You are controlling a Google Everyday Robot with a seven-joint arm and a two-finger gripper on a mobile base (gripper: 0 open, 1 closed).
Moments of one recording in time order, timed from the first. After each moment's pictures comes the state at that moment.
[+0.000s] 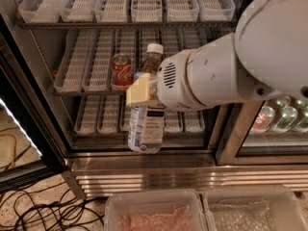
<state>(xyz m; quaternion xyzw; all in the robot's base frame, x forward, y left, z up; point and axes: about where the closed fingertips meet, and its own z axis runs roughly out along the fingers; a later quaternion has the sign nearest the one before) 0.446 0.014 0.961 -0.09 0.90 0.31 0.30</state>
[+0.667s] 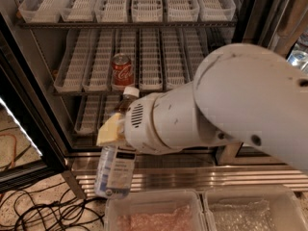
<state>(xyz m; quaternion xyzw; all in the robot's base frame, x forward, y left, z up) 0.393 0.067 0.911 -0.04 0.91 0.37 0.20</state>
